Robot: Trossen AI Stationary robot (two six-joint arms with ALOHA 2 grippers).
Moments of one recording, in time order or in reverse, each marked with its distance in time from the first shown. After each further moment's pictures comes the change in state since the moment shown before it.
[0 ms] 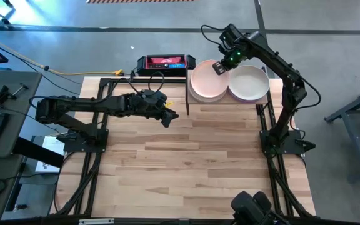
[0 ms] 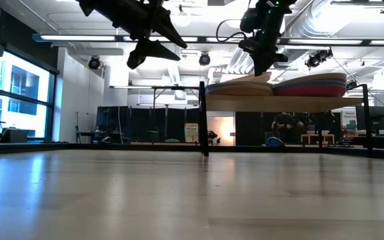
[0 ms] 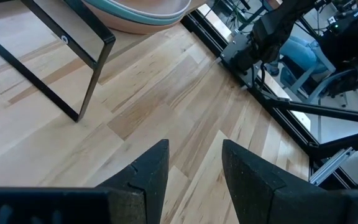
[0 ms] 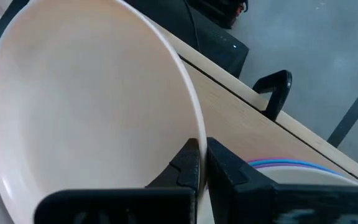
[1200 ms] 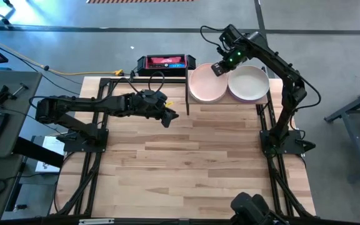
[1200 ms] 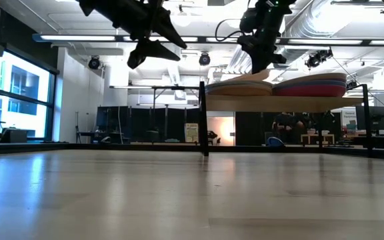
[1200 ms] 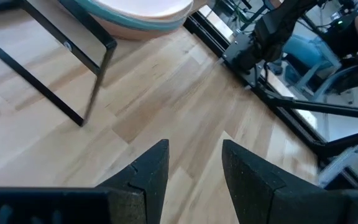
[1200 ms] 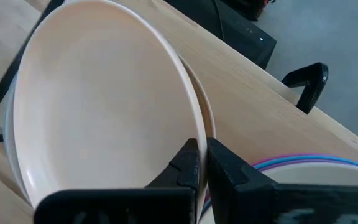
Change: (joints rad) left arm 0.000 0.000 0.000 0.000 -0.010 0.027; right arm 0.004 0.000 0.000 -0.011 -0.101 0.017
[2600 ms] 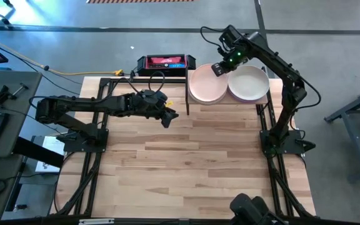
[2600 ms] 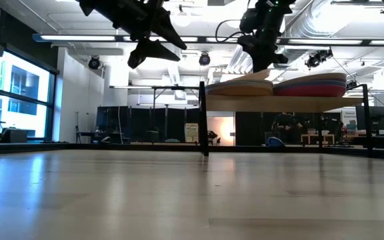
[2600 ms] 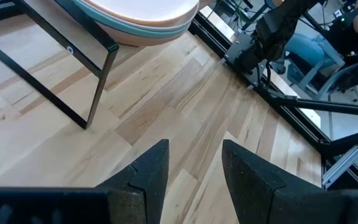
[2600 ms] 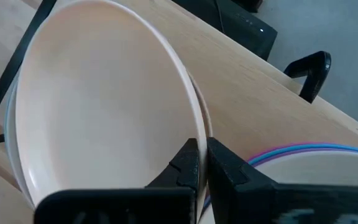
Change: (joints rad) left arm -0.001 0.000 0.000 -0.001 -0.013 0.028; right arm 0.005 0.000 0.000 -0.022 -0.002 0.037
